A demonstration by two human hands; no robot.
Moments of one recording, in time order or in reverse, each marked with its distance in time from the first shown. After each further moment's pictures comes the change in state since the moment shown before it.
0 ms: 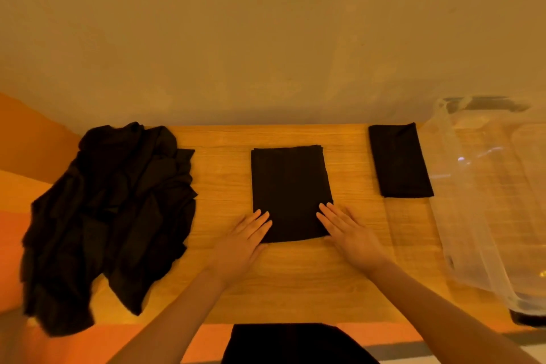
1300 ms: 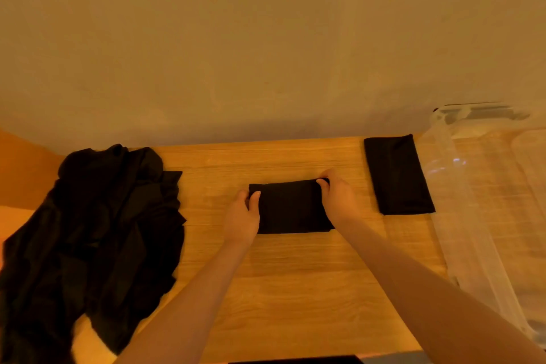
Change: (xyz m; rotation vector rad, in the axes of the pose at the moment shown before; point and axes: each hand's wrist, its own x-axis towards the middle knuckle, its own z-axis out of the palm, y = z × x) left_hand 0.098 0.001 -0.044 -0.869 0.316 -0.748; right_hand 0.102 0.020 -0.049 0.878 0.165 0.686
